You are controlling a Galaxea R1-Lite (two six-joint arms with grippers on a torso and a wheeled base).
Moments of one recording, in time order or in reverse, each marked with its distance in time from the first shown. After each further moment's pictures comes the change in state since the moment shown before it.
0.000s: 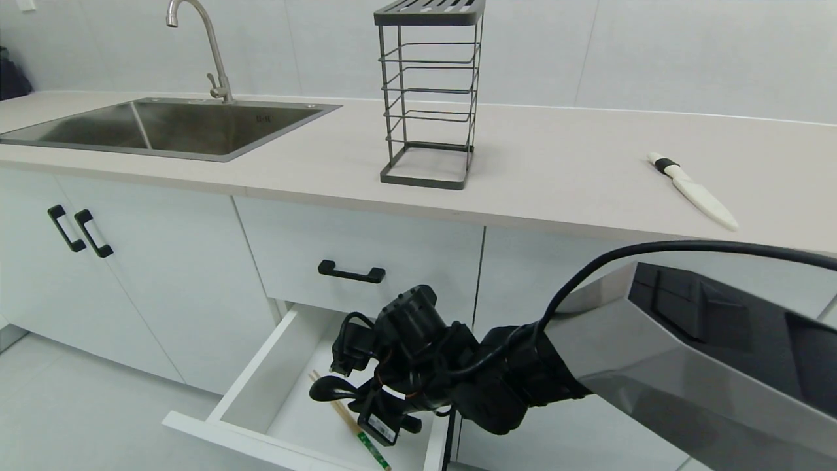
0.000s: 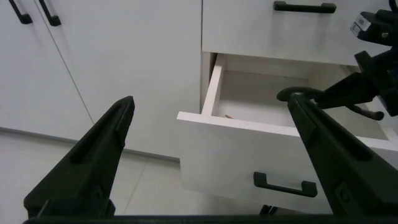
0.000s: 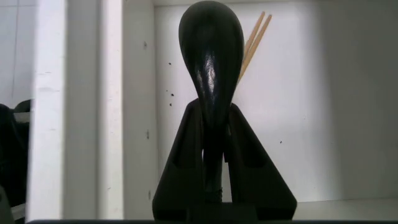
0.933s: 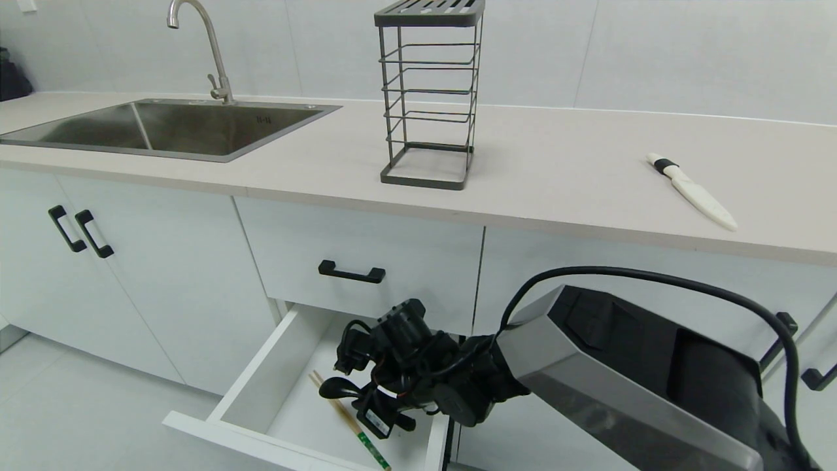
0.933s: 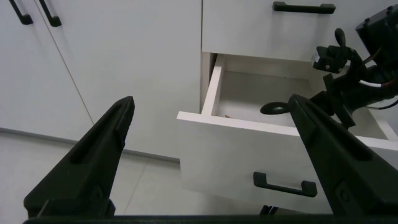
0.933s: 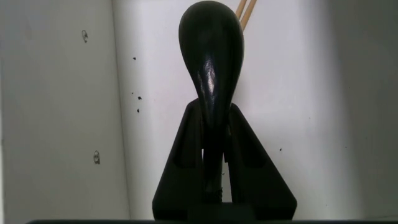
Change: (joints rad) left arm 0.000 0.000 0.000 0.000 0.000 0.000; right arm -0.035 0.186 -0.148 -0.004 -0.012 0.035
